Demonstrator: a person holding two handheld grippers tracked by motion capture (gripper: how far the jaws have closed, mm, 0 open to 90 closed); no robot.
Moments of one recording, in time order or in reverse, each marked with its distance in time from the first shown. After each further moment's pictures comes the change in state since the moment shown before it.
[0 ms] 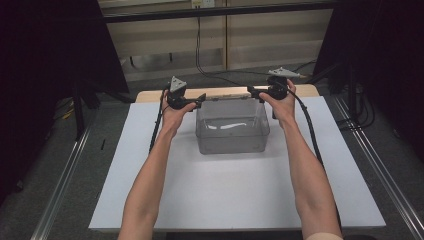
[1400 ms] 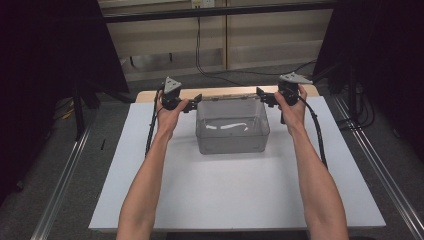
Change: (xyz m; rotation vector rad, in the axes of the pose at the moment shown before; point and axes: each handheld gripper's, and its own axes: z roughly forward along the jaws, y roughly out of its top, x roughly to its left) left arm -0.002 0.005 -0.026 -0.037 0.010 0.018; right arm -0.011 -0.011 -0.034 -0.057 -0.040 0.001
